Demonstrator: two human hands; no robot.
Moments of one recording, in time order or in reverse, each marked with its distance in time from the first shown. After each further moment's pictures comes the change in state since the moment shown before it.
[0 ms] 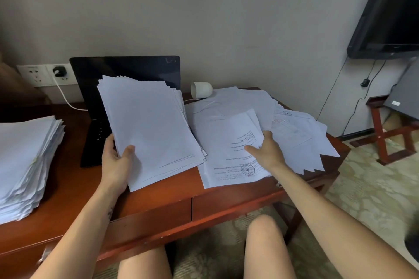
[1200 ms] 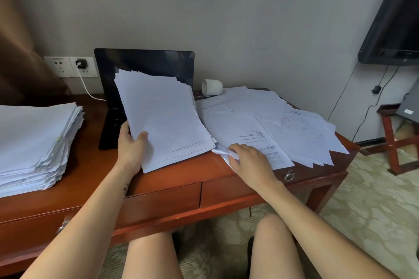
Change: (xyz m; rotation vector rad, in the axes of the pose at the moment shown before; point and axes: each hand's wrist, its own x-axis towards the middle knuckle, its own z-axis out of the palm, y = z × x) left_hand 0.003 -0.005 -0.005 0.005 0.021 -0.012; right_hand -0.086 -0.033 0.043 -0.477 -0.001 -0.588
